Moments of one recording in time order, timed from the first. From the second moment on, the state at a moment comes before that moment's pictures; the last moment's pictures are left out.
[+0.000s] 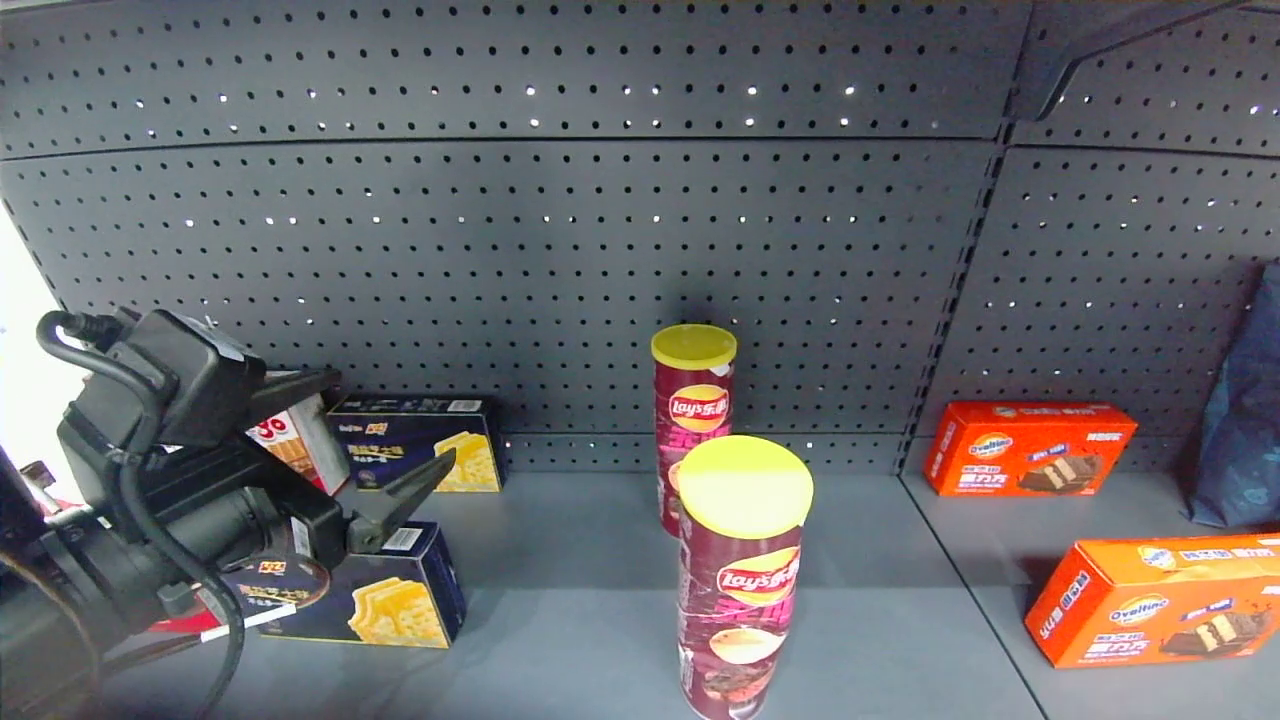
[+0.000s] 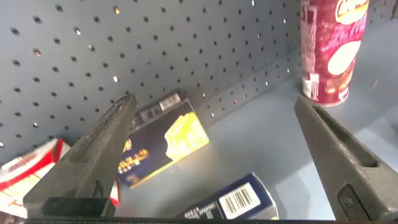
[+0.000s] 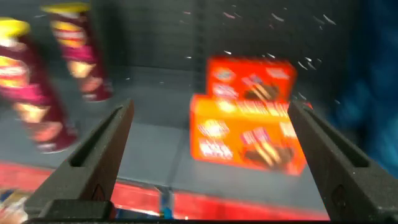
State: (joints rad) left arm -0.31 1.29 -0.44 -0.78 -0.09 0.31; right arm 0.04 0.33 -0.42 0.06 0.15 -0.01
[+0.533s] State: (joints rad) left arm -0.31 1.30 -0.47 -0.76 -0.07 0.32; right arm 0.45 1.00 -0.55 -0.28 0.16 -0.09
